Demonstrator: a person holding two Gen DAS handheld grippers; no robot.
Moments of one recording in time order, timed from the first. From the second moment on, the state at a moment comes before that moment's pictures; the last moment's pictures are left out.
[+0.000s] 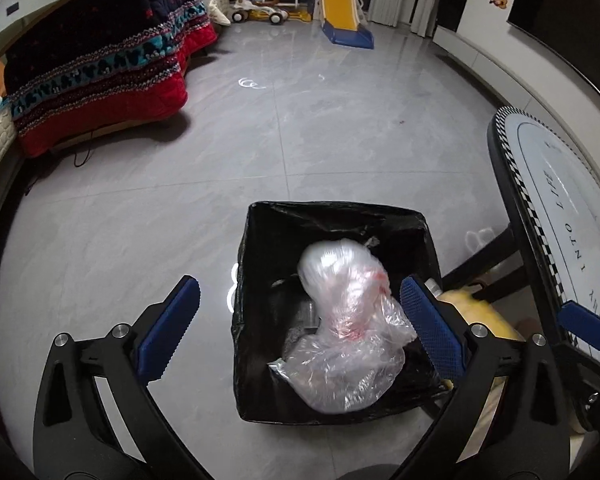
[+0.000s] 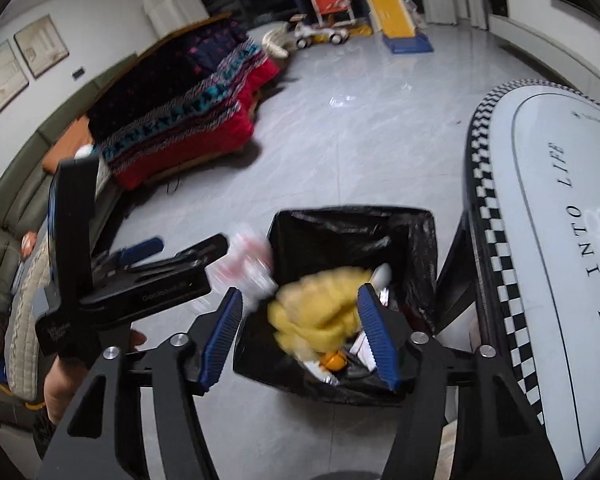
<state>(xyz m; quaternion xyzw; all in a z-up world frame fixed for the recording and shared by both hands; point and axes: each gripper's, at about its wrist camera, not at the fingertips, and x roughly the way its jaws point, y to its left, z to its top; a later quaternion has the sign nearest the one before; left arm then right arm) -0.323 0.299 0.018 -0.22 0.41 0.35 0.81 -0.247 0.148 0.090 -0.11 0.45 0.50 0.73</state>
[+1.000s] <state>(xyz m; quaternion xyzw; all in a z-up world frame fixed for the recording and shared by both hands) -0.239 0.235 0.047 -0.19 0.43 0.26 0.85 -0.191 0.063 0.136 -0.04 0.41 0.46 0.79</state>
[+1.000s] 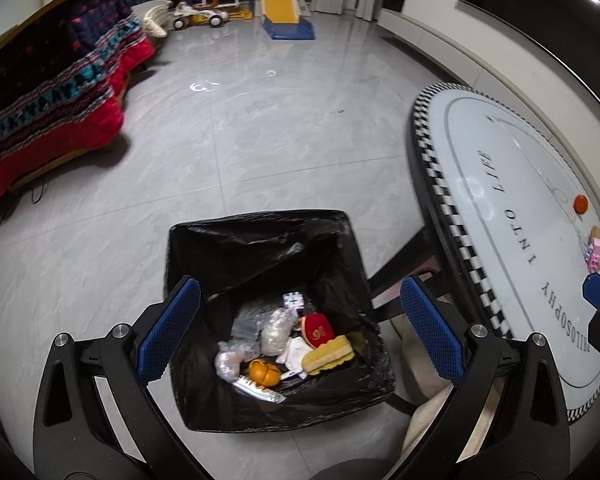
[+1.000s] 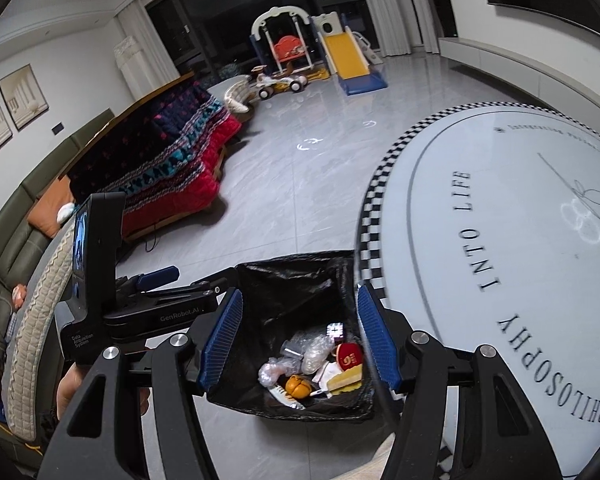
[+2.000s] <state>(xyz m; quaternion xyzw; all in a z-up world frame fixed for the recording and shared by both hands) -0.046 0.019 0.071 -0.08 0.47 0.00 0.88 -0.075 -0.170 0.146 0.06 0.38 0.22 0.89</state>
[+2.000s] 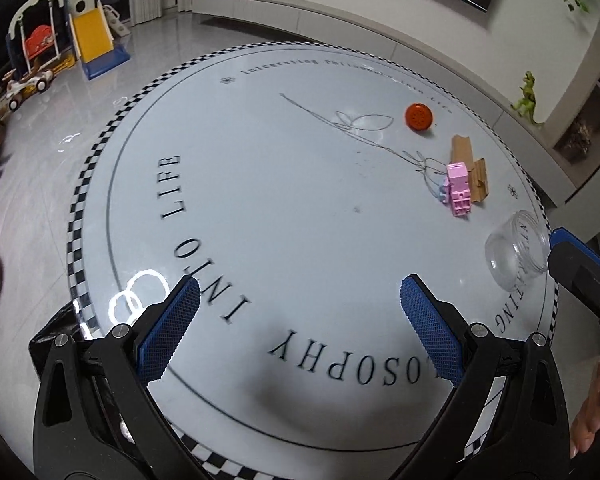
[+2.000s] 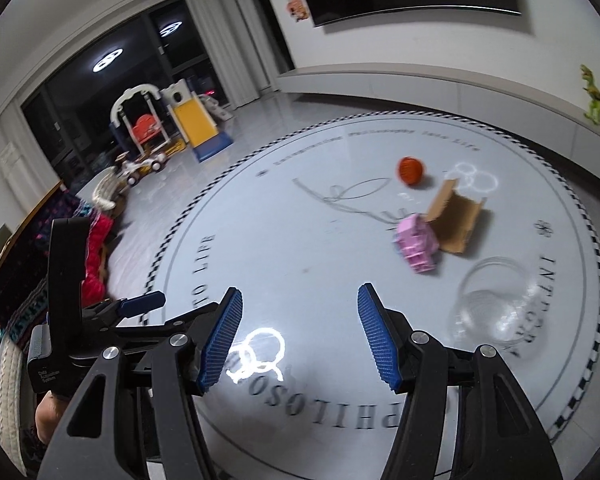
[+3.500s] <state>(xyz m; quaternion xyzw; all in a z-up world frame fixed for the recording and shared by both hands) 0.110 -0.144 0.010 -0.02 0.50 -0.13 0.85 -0.012 -0.304 0.059 0.09 0.46 0.08 0.88</state>
